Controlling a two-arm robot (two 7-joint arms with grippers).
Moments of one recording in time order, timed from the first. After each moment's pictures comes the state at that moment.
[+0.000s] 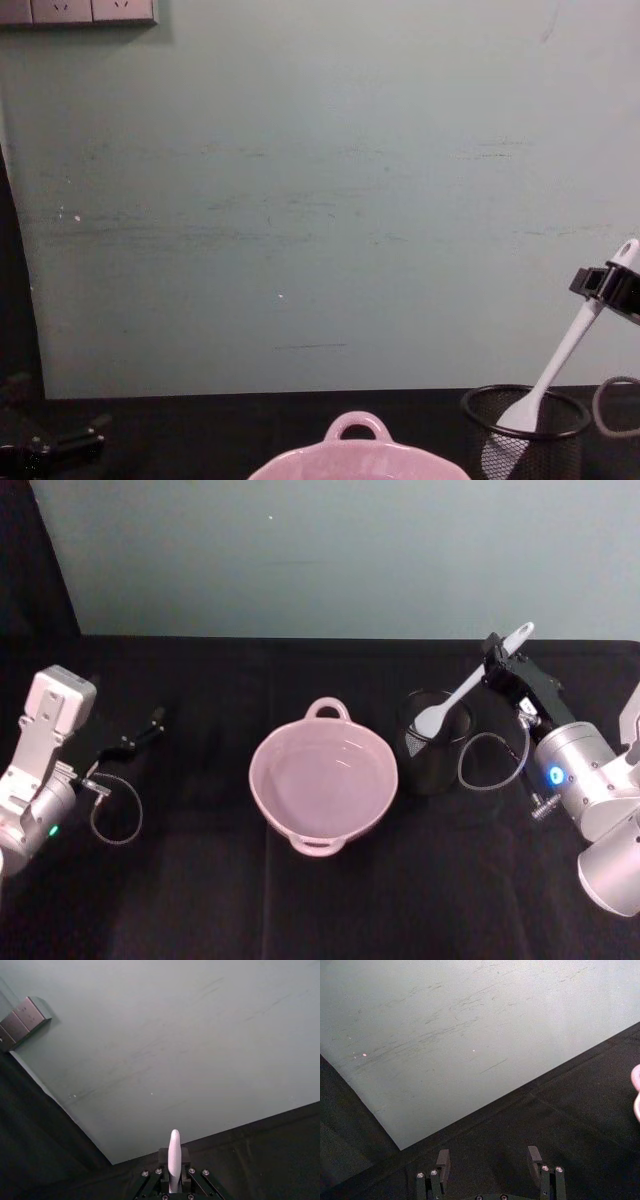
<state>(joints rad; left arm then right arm) -0.20 0.60 0.45 -1.41 -0.25 -0.12 0.03 0.10 0.14 -0.10 -1.65 0.62 0.15 0.02</state>
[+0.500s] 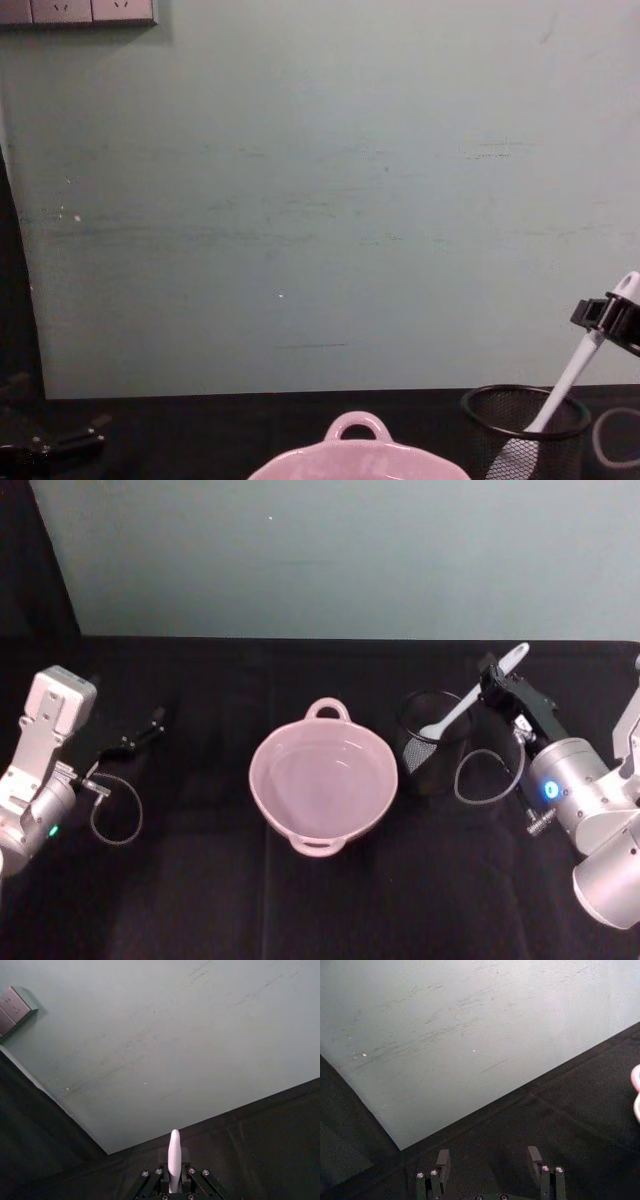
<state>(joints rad) -0.20 0.60 0.45 -1.41 -0.25 -0.12 0.03 0.08 0.14 -0.11 -1.64 0.64 0.17 0.00</state>
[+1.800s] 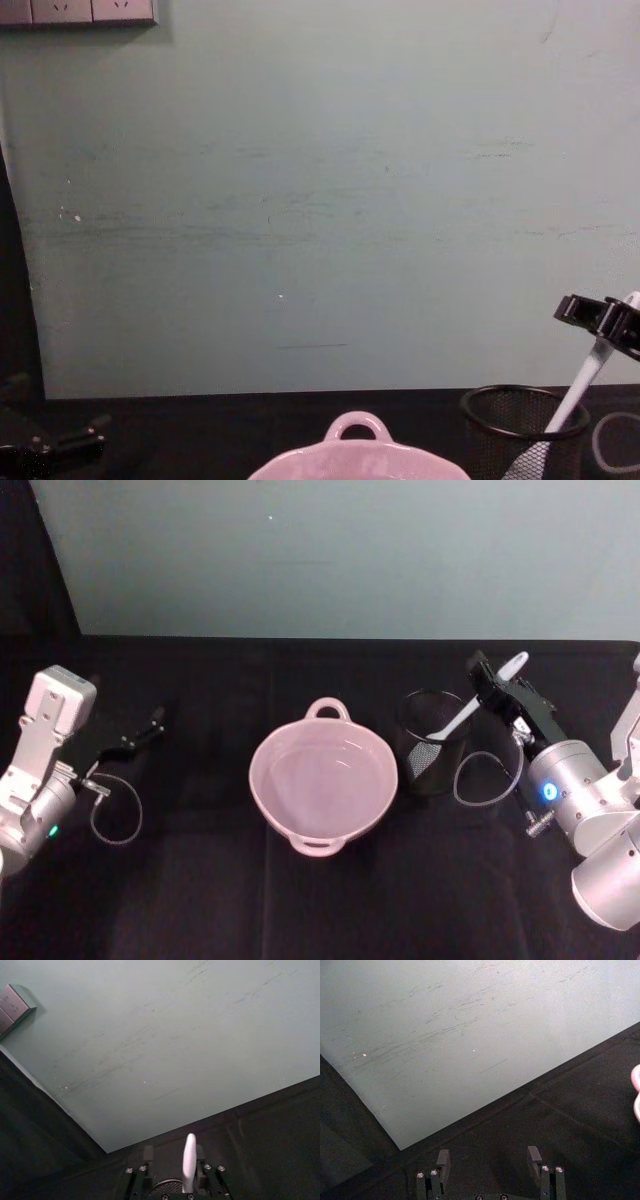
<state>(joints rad) -0.20 0.60 0.45 -1.41 -0.25 -0.12 0.03 0.08 0.14 -0.11 -1.64 0.64 0.16 0.00</state>
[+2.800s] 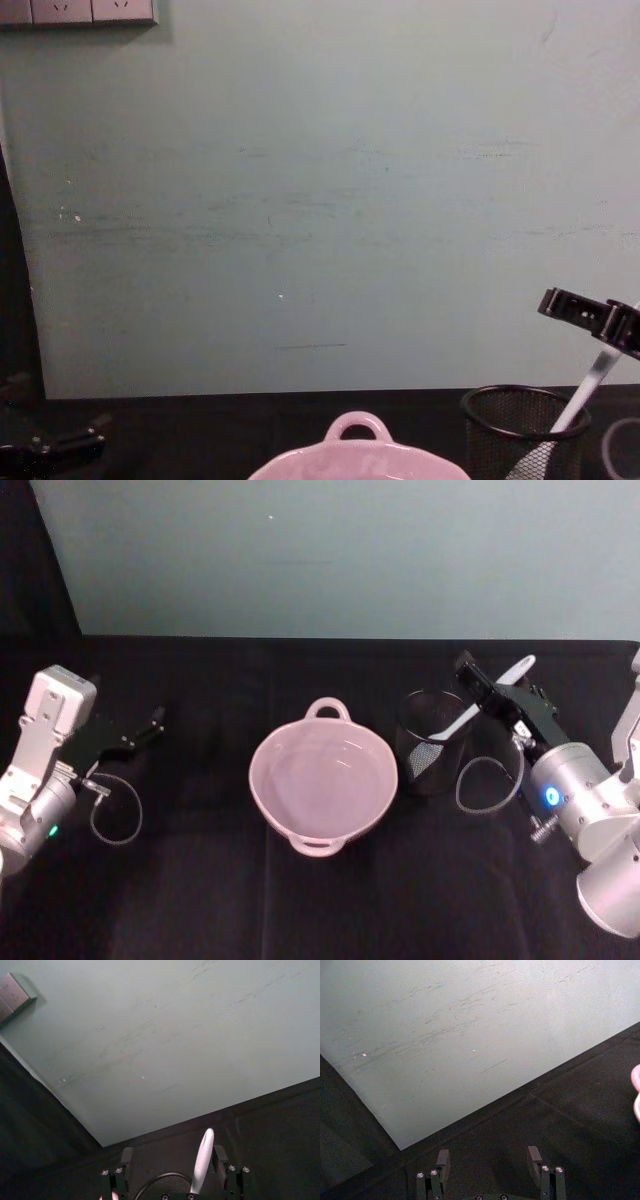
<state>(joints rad) -0.20 0.60 0.45 -1.41 -0.25 -0.12 0.03 0.06 0.16 -0.12 -1.68 0.61 0.19 -0.02</state>
